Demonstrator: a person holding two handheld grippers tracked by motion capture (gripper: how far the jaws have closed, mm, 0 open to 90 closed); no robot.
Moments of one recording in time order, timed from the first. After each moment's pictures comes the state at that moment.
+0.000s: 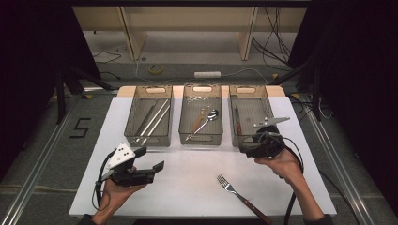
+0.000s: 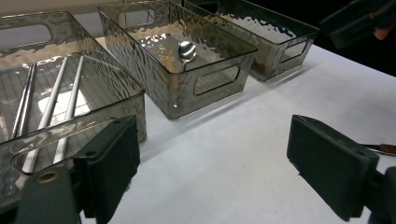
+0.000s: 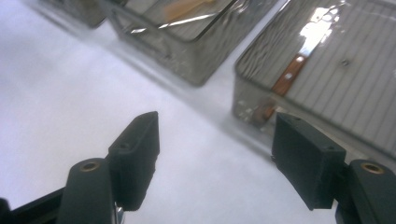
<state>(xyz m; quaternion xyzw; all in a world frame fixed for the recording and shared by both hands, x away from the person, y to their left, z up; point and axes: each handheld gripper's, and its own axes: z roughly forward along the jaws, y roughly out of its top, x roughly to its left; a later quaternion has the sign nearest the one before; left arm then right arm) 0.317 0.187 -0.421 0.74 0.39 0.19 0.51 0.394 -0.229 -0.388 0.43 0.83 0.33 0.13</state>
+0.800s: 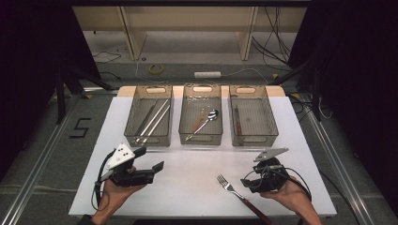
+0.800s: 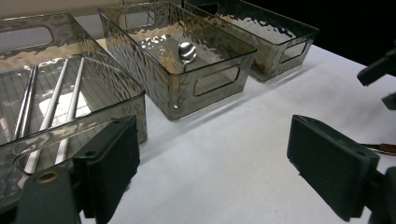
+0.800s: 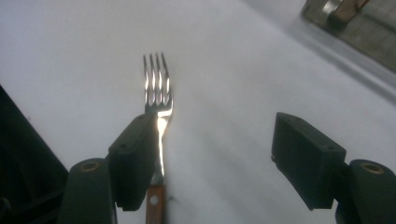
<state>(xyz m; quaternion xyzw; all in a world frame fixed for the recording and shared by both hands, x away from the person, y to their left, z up) 0.316 0.188 -0.420 0.74 0.39 0.19 0.52 0.325 -0.232 -0.423 0.39 0.87 0.28 0.09</state>
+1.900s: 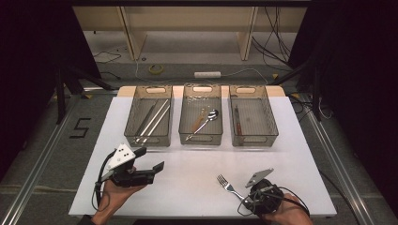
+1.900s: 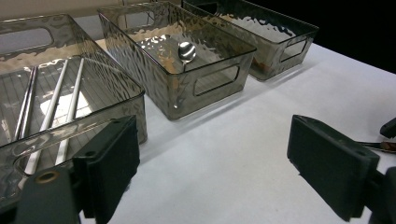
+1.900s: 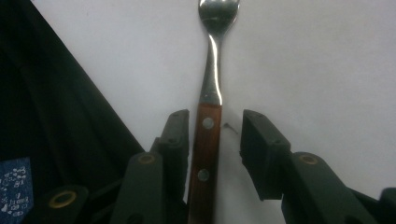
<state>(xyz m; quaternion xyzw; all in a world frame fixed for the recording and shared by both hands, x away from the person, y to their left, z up) 0.315 0.187 -0.420 0.74 0.38 0.20 0.51 0.289 -0.220 -0.458 0.34 0.92 0.18 0.04</state>
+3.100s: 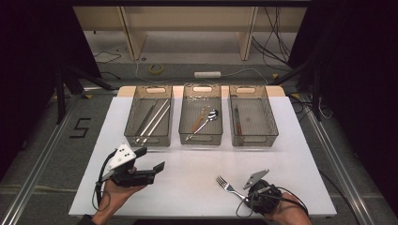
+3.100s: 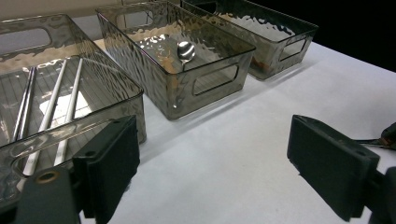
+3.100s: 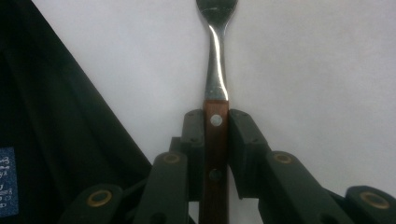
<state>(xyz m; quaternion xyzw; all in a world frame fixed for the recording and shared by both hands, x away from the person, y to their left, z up) 0.316 0.186 -0.420 0.74 0.38 0.20 0.51 0.290 -0.215 -0.460 0.32 0.93 0.16 0.05</state>
